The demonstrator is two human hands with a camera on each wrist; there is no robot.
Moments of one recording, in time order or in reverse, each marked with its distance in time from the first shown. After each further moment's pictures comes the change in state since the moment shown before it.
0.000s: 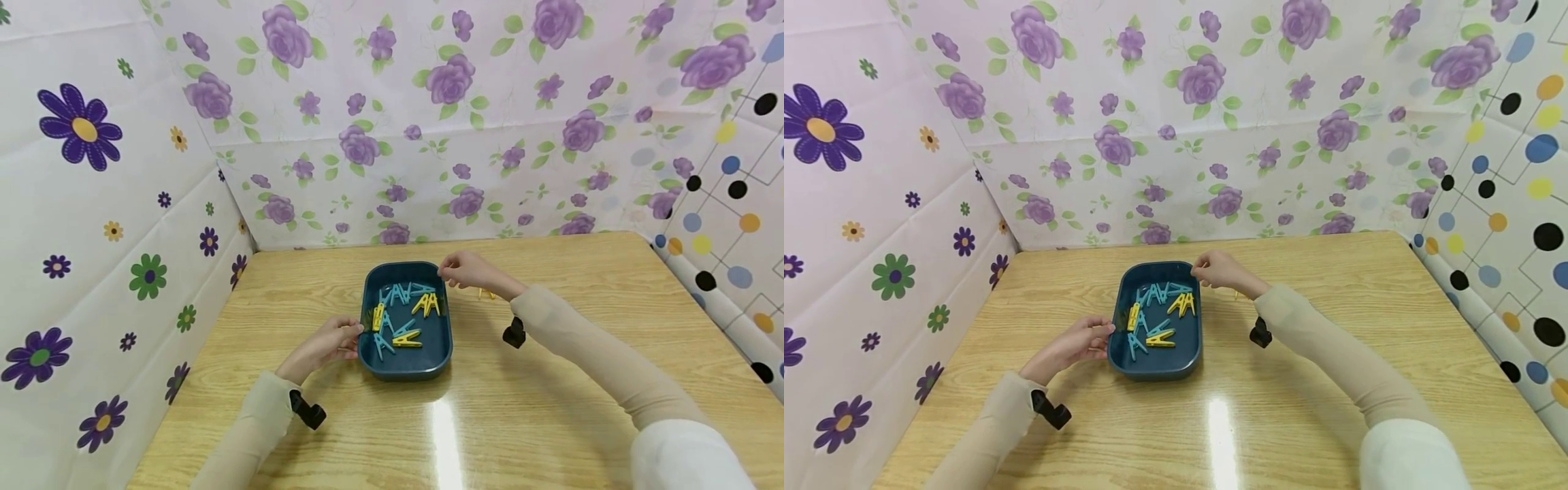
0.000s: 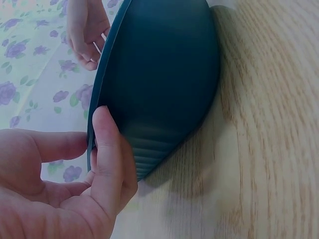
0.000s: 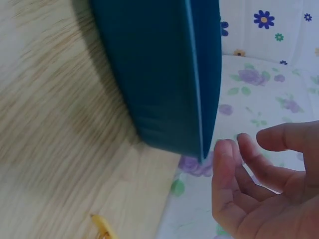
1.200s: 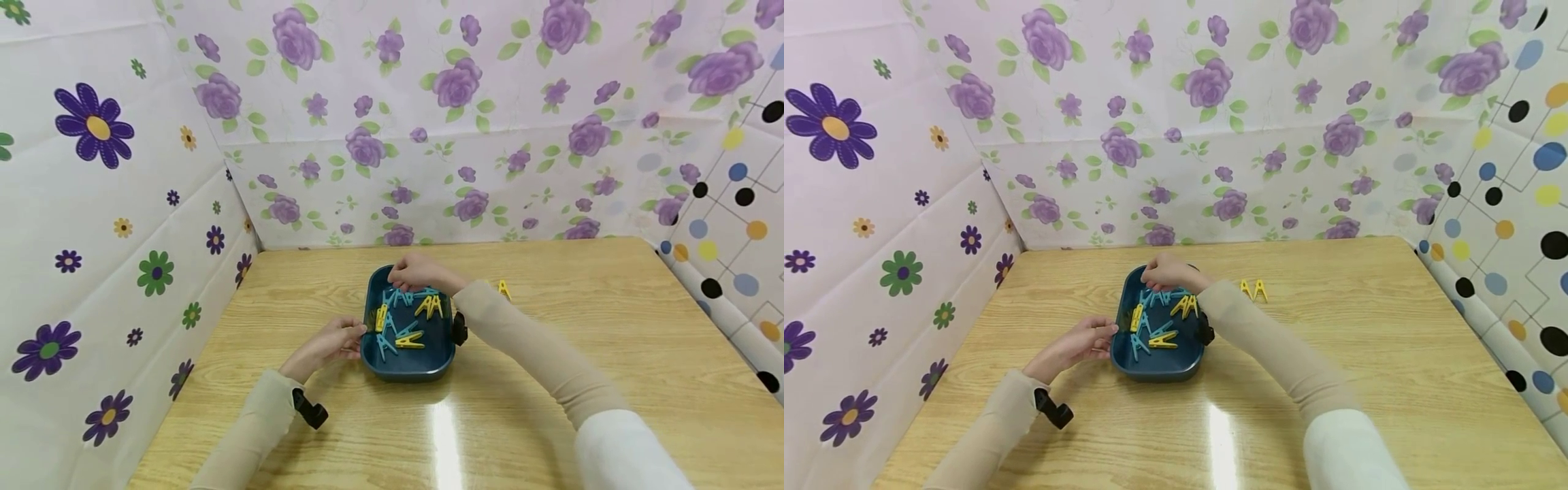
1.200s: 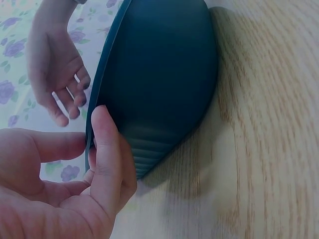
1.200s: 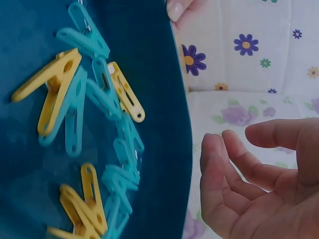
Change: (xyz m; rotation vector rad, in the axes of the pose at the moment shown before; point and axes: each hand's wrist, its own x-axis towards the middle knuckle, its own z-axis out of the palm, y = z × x) left_hand 0.003 -0.003 -0.001 -0.027 0.001 -0.002; right_hand 0.045 -0.070 0.049 0.155 -0.177 0.026
